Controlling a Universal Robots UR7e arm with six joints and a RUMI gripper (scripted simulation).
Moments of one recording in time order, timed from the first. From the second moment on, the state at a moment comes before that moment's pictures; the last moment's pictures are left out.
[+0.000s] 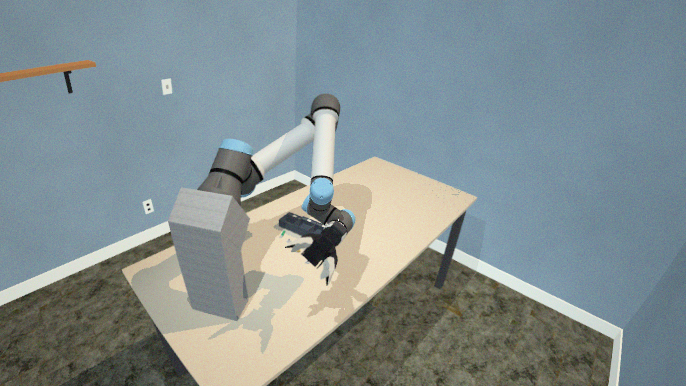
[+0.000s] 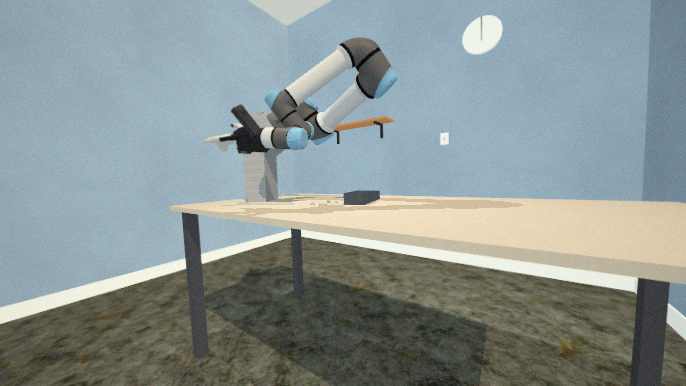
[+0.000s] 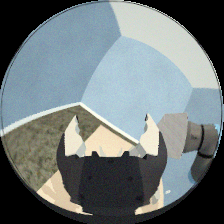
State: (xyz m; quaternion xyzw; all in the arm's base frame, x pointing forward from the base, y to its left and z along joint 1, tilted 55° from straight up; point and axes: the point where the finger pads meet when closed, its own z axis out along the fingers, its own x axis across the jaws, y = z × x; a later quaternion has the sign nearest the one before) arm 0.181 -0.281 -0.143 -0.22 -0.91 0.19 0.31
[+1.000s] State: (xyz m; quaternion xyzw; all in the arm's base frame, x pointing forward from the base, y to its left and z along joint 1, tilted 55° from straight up) arm 0.223 -0.252 -0.179 -0.22 -0.91 0.19 0.31
